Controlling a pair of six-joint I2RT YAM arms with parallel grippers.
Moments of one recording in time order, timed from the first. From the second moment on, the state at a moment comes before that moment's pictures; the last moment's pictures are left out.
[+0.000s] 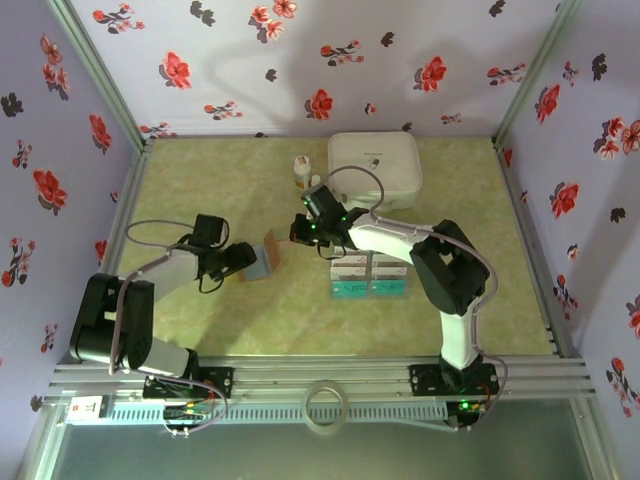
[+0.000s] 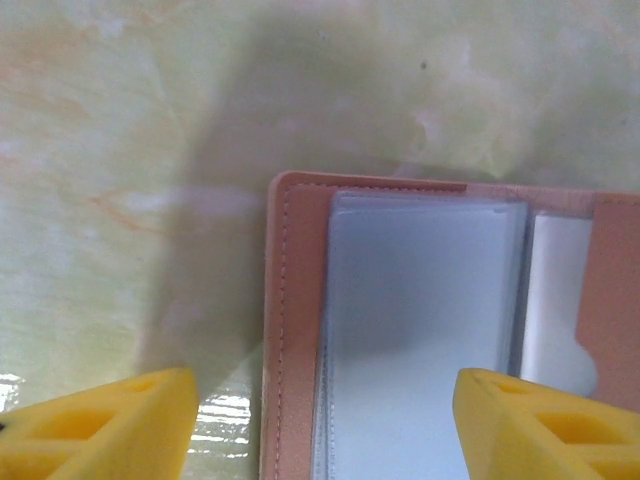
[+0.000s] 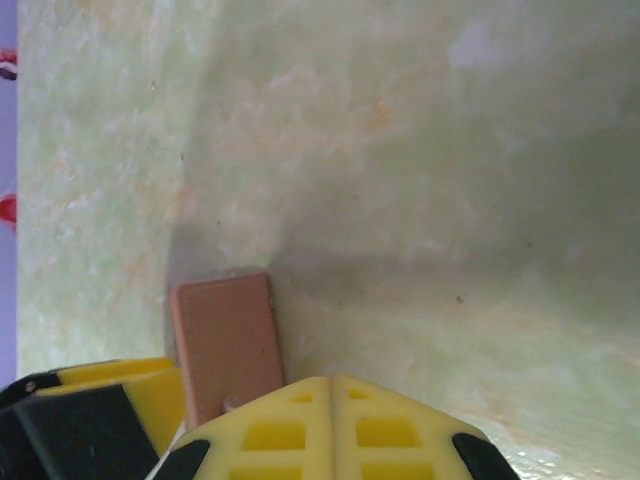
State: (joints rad) left arm -0.26 1.45 0.66 -0.30 0.16 -0.61; right arm 0.78 1.95 1.34 -0.22 -0.19 0.83
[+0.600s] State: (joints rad) left arm -0.31 1.51 0.73 -0.39 0.06 -0.54; right arm 0.78 1.95 1.41 -0.35 -0.16 0.74
